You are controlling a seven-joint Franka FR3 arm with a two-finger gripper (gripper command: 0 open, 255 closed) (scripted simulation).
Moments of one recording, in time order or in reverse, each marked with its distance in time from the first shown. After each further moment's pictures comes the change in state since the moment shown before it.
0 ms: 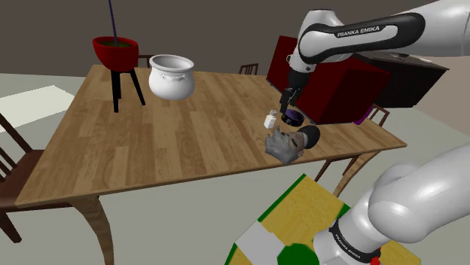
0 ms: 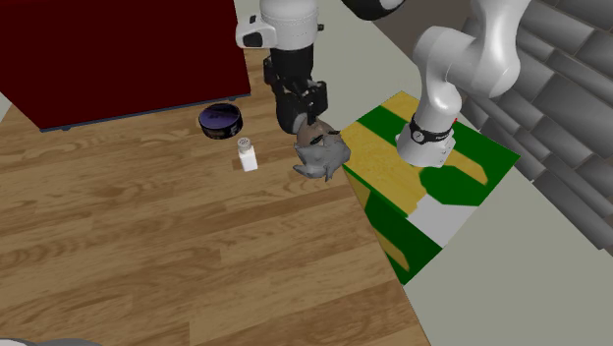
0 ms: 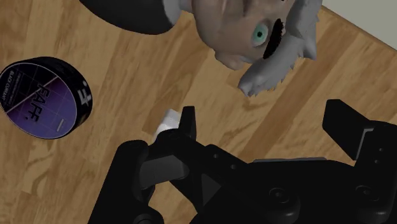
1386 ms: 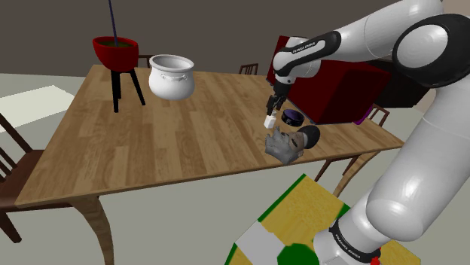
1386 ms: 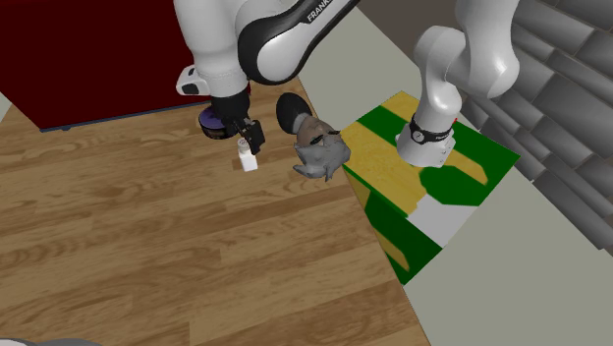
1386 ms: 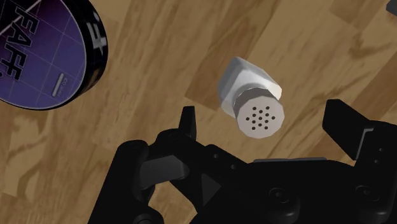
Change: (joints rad) arm -0.048 0.463 -0.100 0.247 0.181 0.221 -0.232
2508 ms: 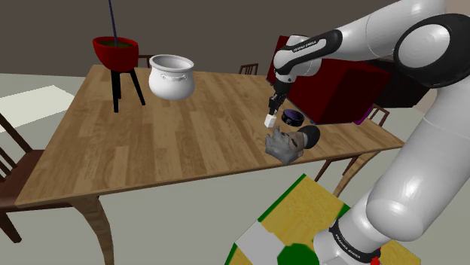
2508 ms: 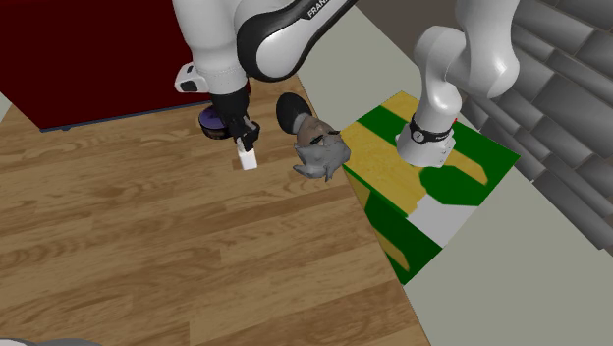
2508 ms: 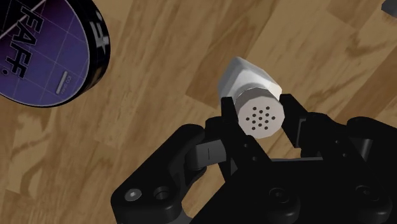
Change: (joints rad) arm 0.000 -0.006 -0.001 0.008 -0.003 -0.014 0.002
